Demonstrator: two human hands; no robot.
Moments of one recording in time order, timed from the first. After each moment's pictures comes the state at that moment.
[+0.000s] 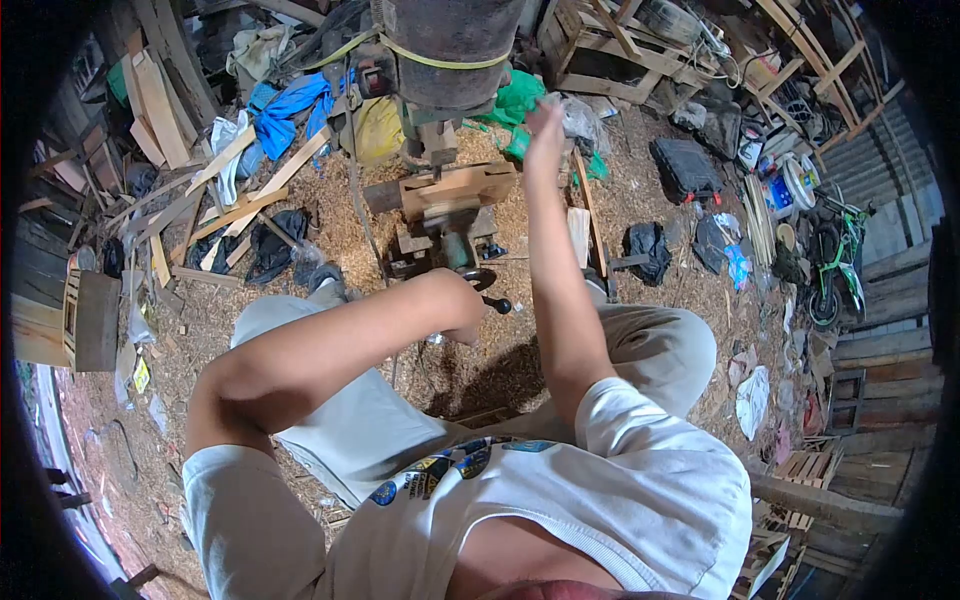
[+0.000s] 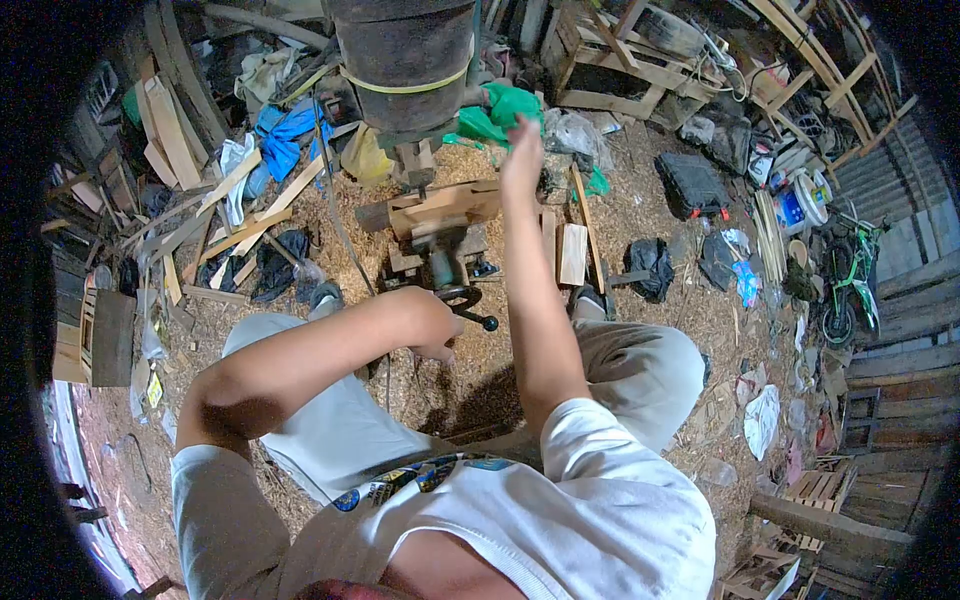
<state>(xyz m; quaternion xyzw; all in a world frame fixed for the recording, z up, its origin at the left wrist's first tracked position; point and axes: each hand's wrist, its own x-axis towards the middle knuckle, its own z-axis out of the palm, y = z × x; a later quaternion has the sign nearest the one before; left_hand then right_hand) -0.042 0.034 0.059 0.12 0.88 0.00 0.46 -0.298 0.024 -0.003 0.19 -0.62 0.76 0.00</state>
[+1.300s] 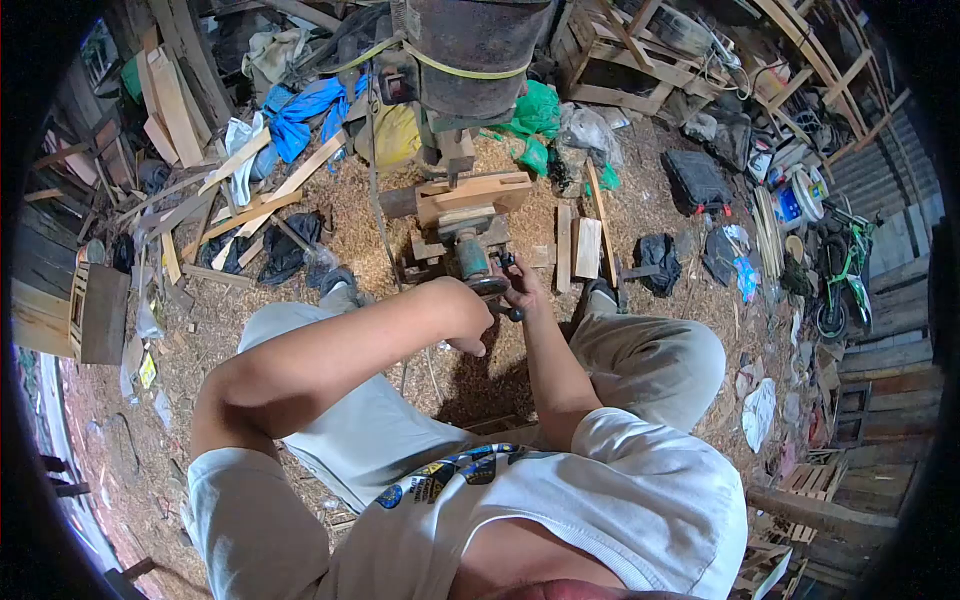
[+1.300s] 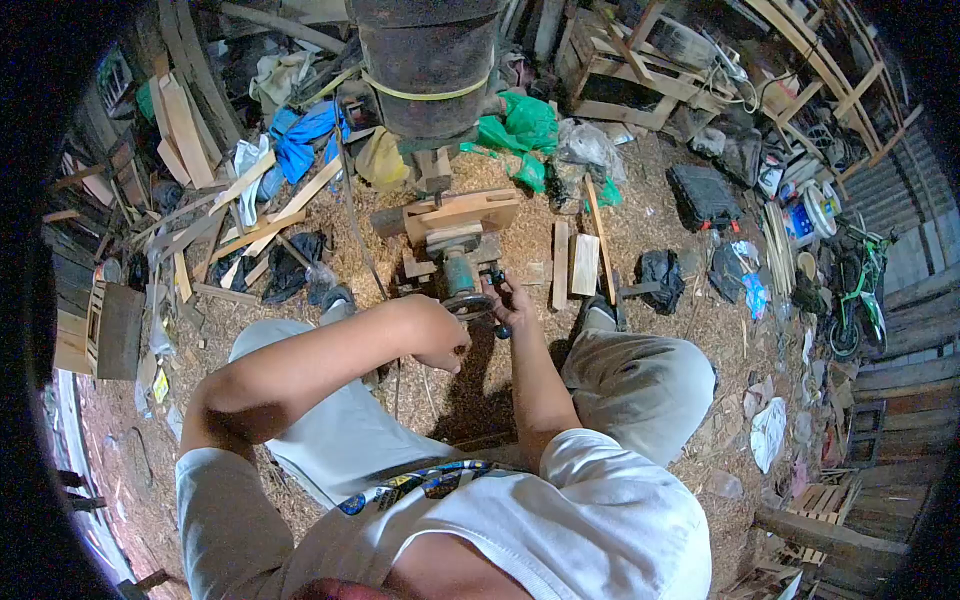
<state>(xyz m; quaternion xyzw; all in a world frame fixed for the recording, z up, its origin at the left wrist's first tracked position) -0.023 0.022 0.057 0.14 0.91 0.04 0.40 -0.220 0.141 -0.289 -0.18 -0.23 0.79 -0.54</state>
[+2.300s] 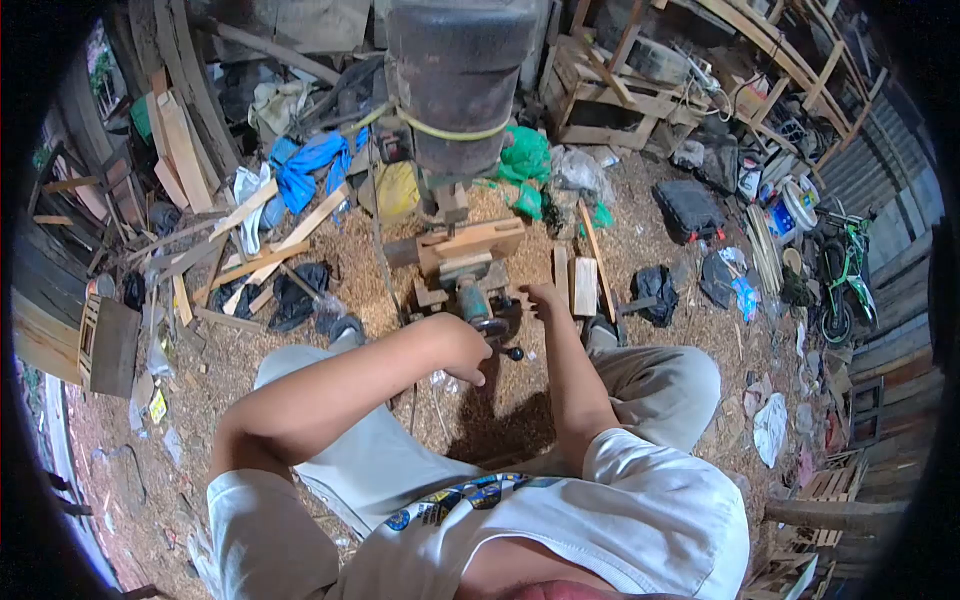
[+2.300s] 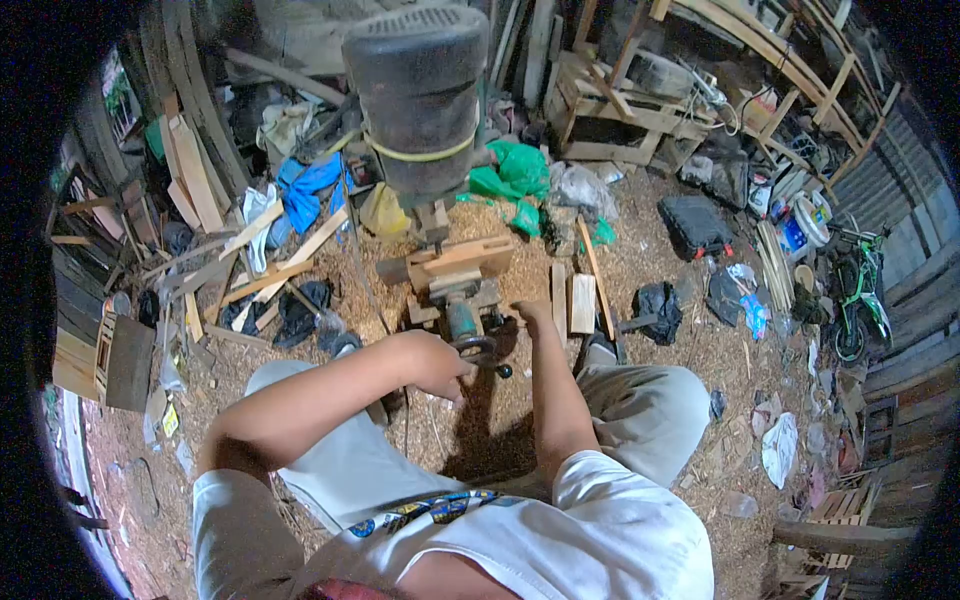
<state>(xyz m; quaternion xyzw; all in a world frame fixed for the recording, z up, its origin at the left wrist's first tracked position) -0.023 0.011 0.069 0.13 0.91 0.05 0.39 -0.300 0.128 -0.248 -0.05 -0.84 0.40 -0.37</state>
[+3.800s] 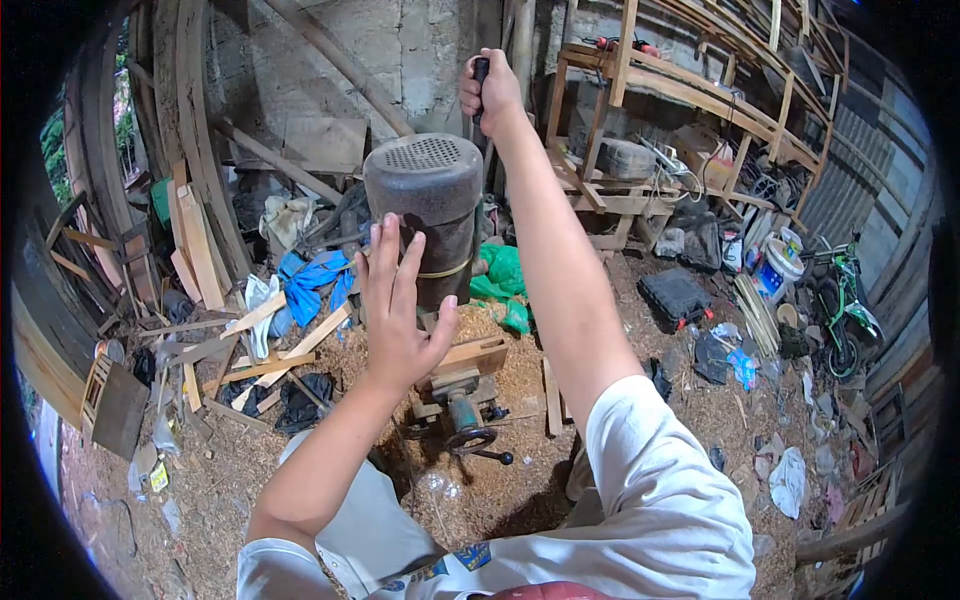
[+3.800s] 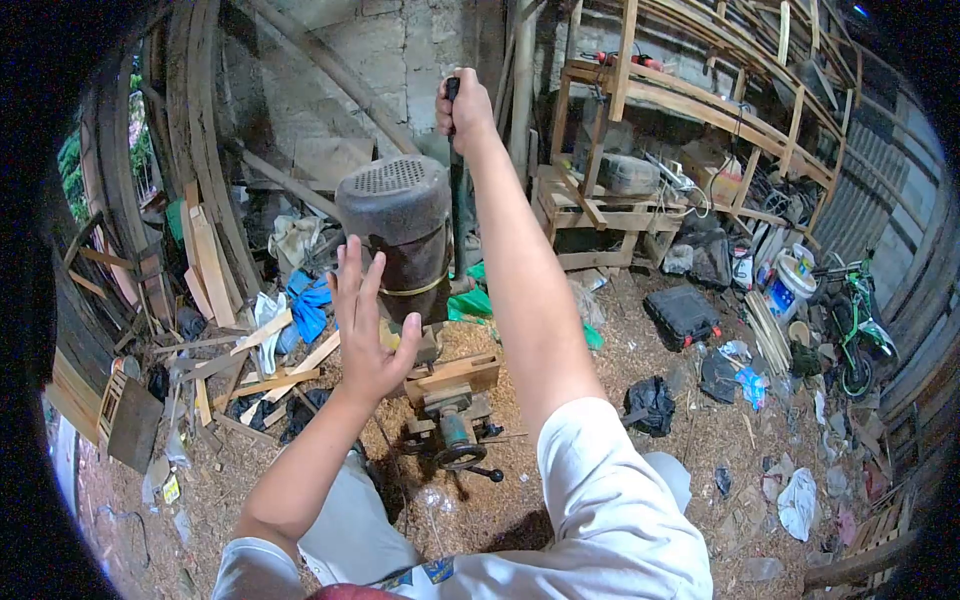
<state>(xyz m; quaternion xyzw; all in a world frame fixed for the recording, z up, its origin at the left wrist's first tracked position) -0.049 -0.031 0.203 -0.03 0.83 0.06 -0.55 -0.358 -0.073 0.392 0.42 -0.37 0.78 -0.28</state>
